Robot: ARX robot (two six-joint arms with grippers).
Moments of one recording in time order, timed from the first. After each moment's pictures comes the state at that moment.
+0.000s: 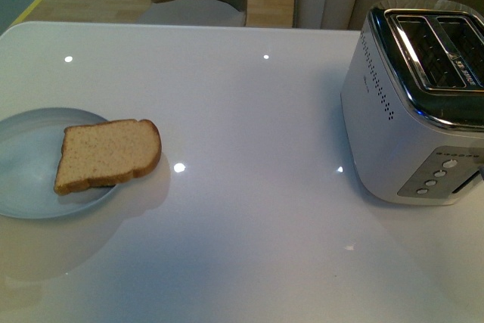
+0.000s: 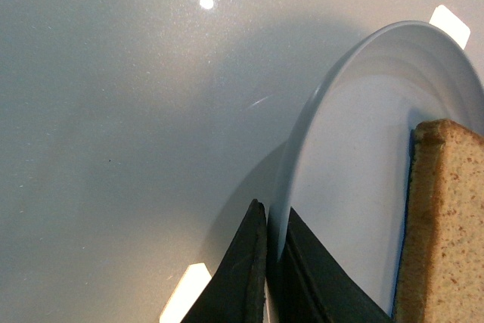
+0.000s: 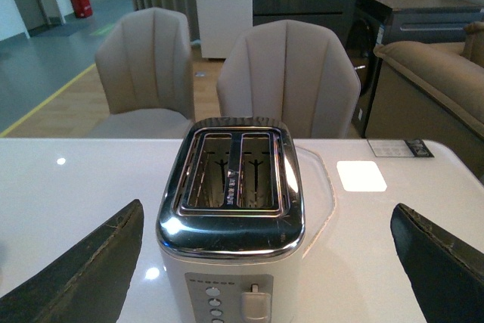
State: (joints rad) left arm 0.36 2.17 0.69 0.62 0.26 -0.26; right arm 0.00 0.00 0.02 0.00 0.00 0.01
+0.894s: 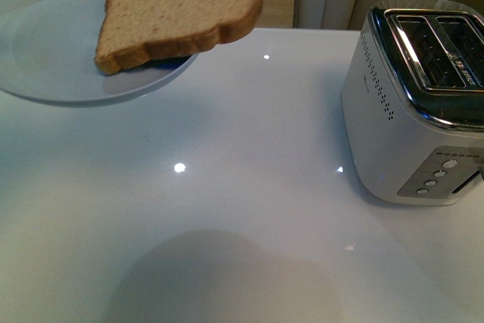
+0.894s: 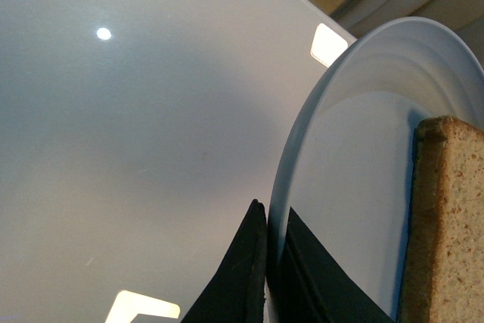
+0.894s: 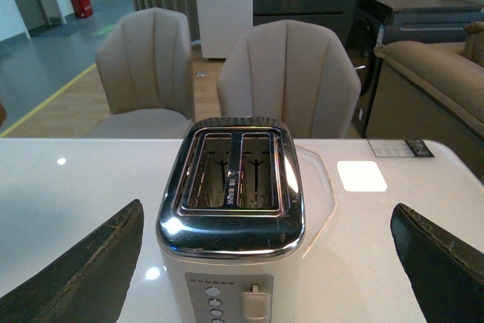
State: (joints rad) left arm -0.04 1.42 0.69 0.11 0.21 -0.55; right arm 0.00 0.00 0.02 0.00 0.00 0.01
